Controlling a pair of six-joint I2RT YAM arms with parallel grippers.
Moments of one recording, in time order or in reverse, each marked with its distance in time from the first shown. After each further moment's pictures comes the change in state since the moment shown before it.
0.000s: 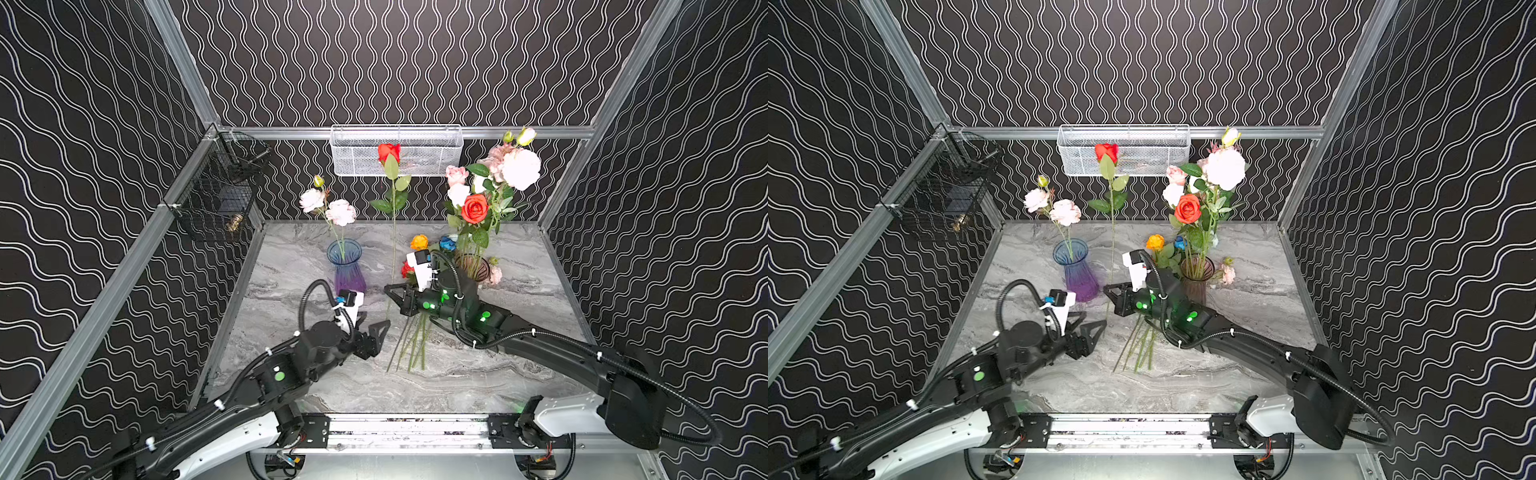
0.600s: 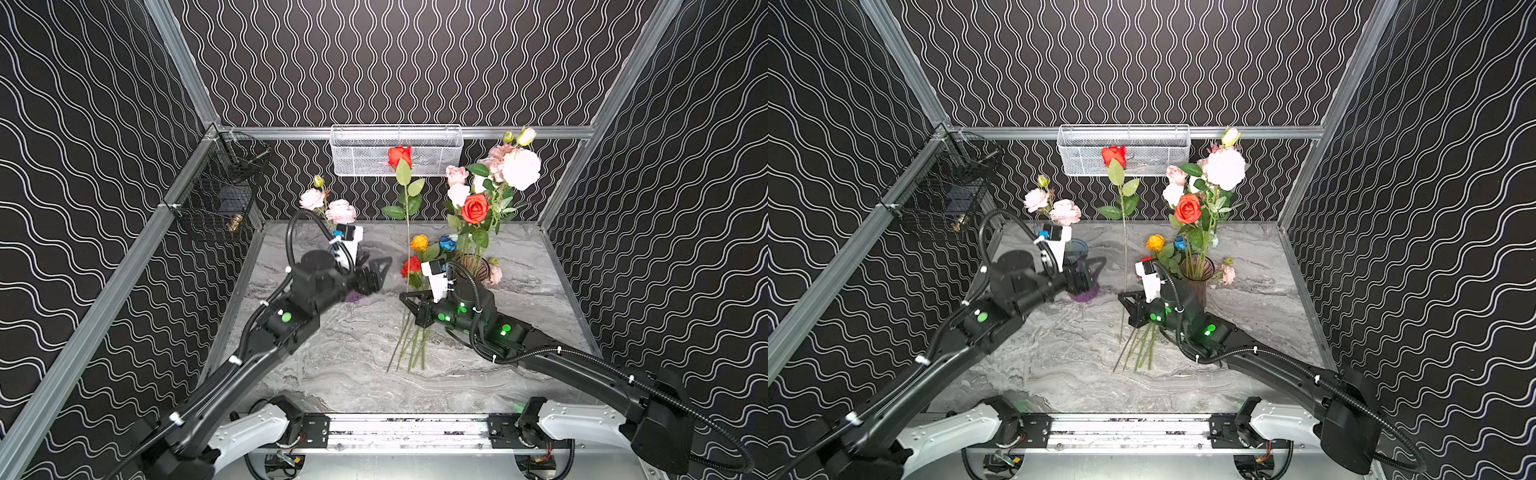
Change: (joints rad) left arm 0.412 0.440 0.449 0.072 0.442 0.090; right arm 0.014 -0.154 -0.101 -0.064 0.063 -0.080
